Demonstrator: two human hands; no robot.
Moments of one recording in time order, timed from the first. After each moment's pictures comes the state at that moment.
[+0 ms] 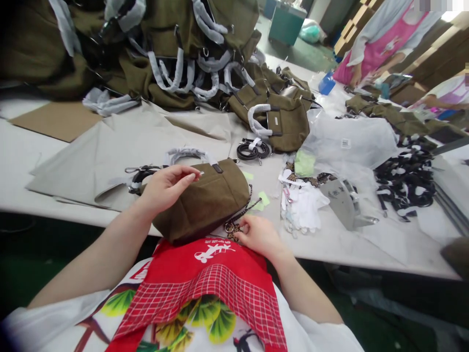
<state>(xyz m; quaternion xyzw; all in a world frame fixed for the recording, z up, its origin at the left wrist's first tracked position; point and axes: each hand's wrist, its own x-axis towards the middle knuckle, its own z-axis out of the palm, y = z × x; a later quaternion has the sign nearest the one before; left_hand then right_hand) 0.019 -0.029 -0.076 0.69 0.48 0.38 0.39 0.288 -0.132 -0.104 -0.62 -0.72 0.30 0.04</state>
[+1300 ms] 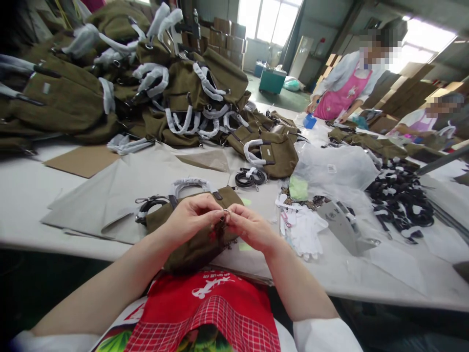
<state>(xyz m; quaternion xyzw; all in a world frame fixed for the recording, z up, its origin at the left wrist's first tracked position) 0.068 -0.048 -0.022 0.70 0.35 0.40 0.48 0.259 -0.076 -0.043 -0.31 -0.45 0.72 0.43</state>
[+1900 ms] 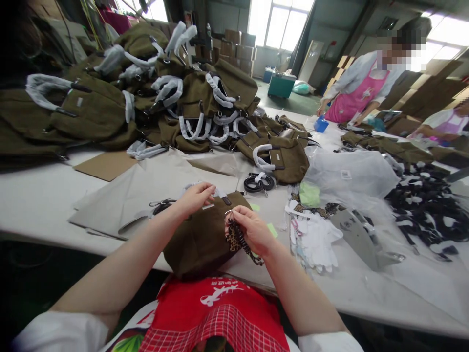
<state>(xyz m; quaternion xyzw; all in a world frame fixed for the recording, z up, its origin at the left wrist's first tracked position) 0.045 0.028 -0.059 0.65 0.57 0.30 0.42 0.237 -0.063 -0.052 -0.35 -0.35 0.75 0.44</state>
